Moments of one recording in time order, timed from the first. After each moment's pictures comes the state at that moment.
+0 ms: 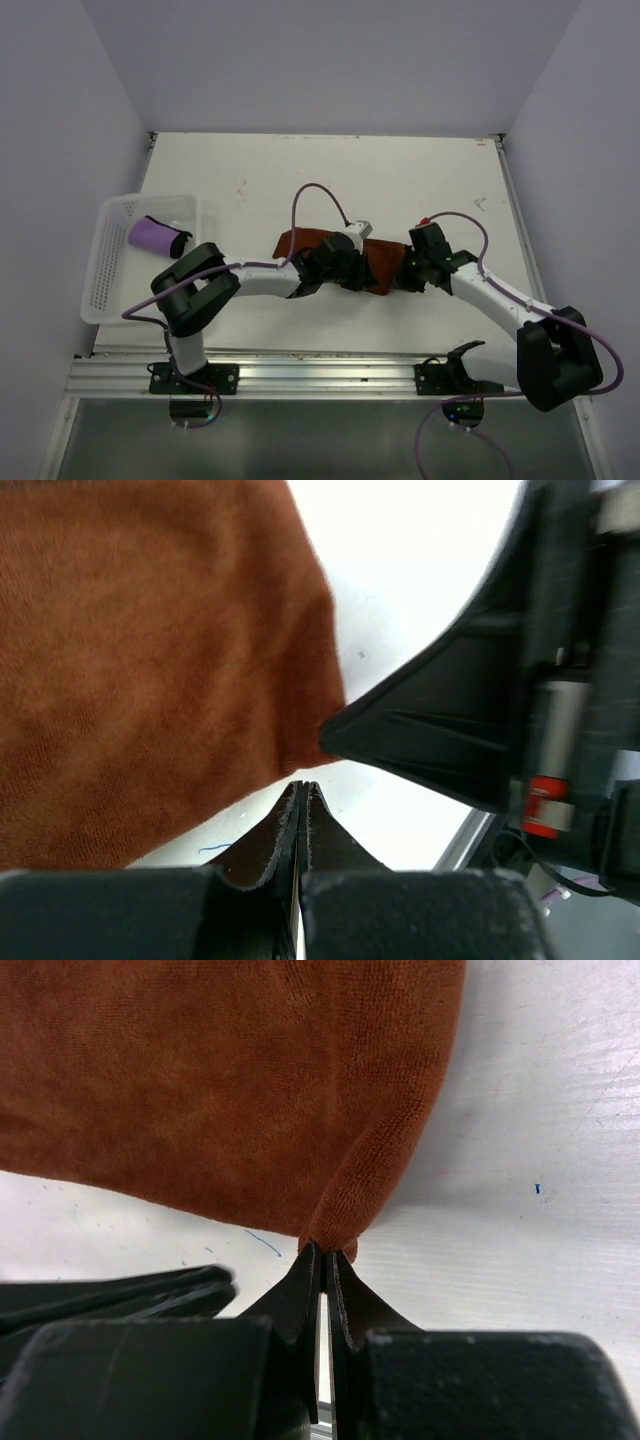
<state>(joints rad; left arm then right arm) -0.97 1.80 0.97 0.28 0.14 -0.71 0.39 1.23 0.63 -0.45 -0.10 0.79</state>
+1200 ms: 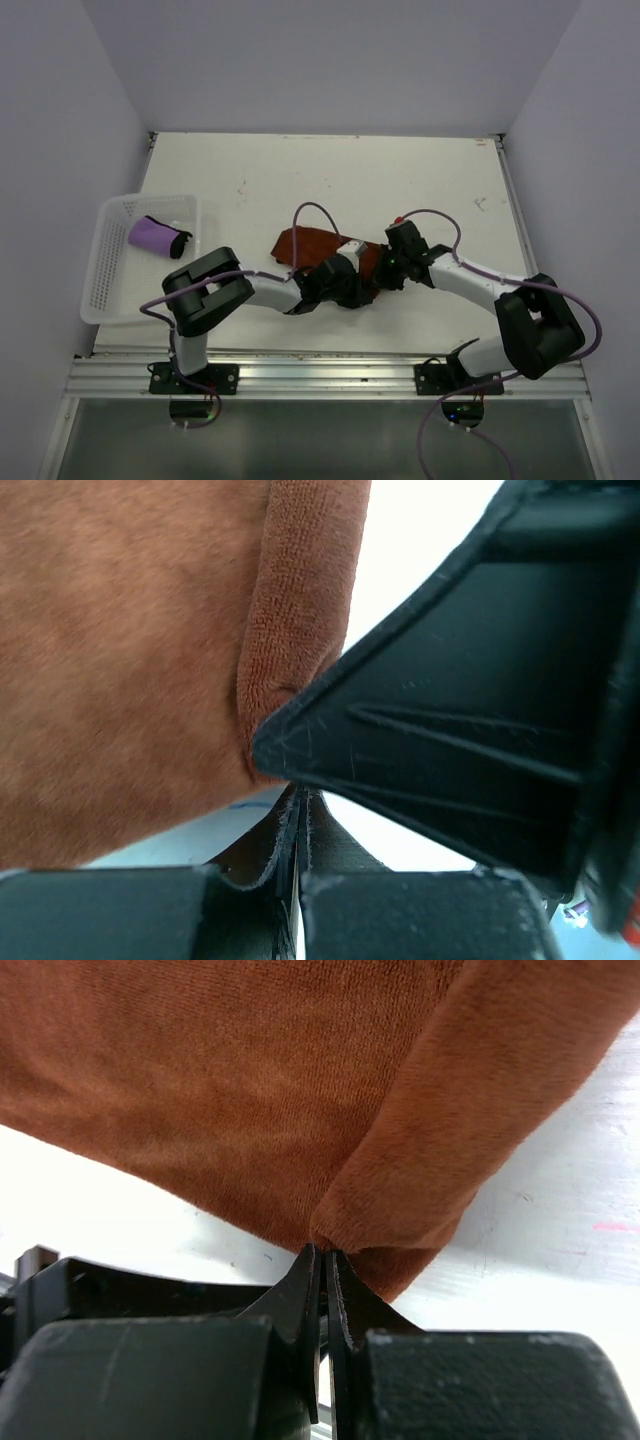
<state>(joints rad) -1.04 1.88 0.85 0.40 0.07 -0.80 0.51 1.39 0.69 -0.33 -0.15 0.83</state>
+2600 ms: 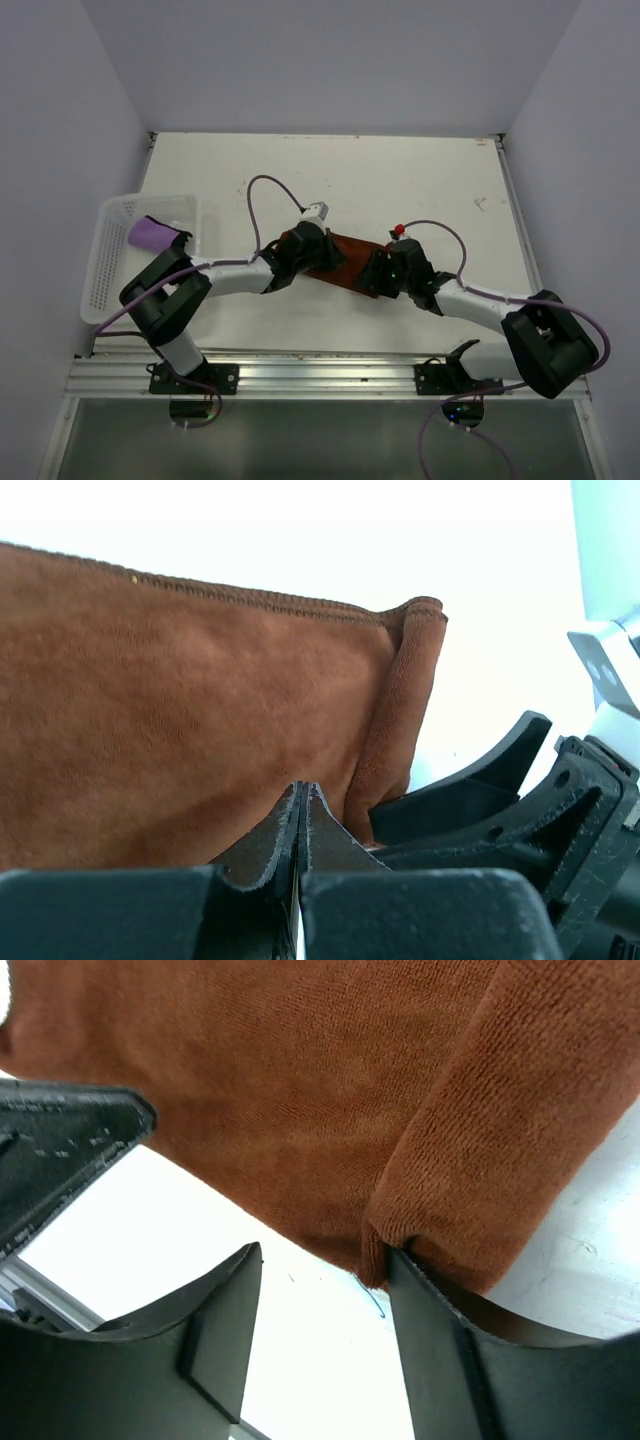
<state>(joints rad) -0.83 1.67 0.82 0.29 -0.03 -0.82 0.57 1.31 0.46 0.07 -0.12 0.82</state>
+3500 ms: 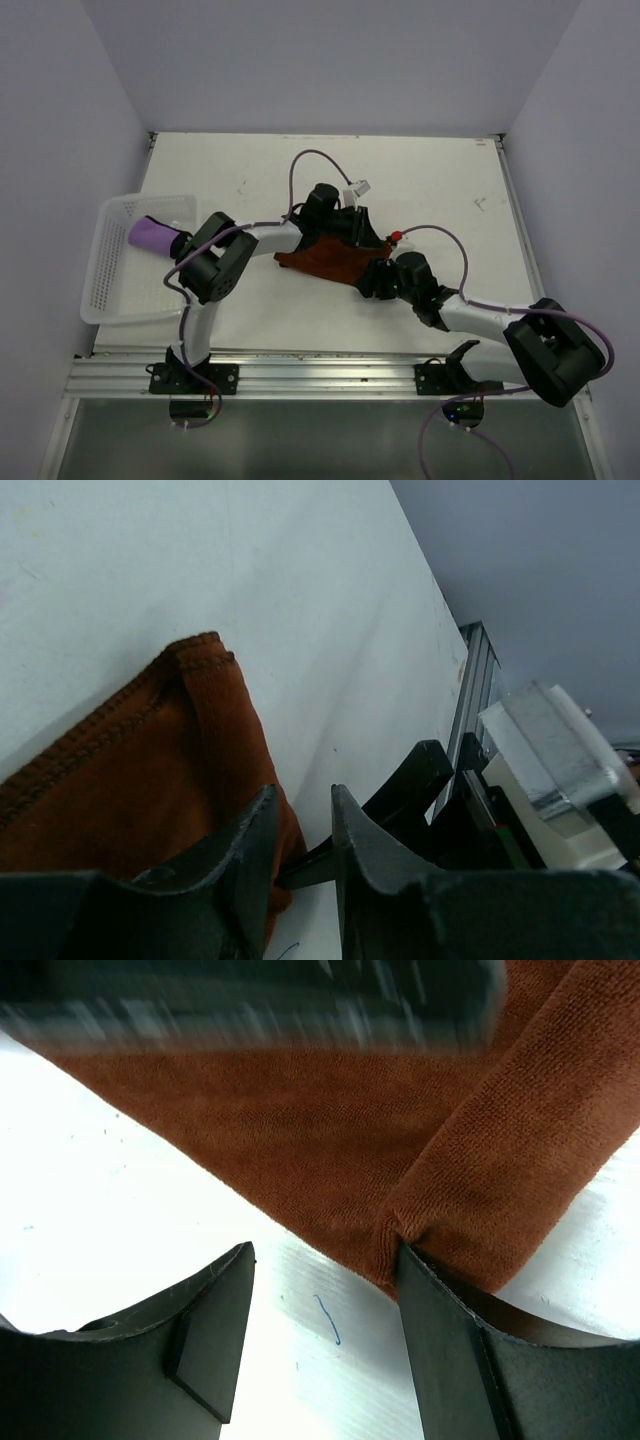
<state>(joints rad) -0.69 2.07 1.27 0.37 0.67 -0.64 0.62 1.25 0.30 0.34 -0.04 0.59</state>
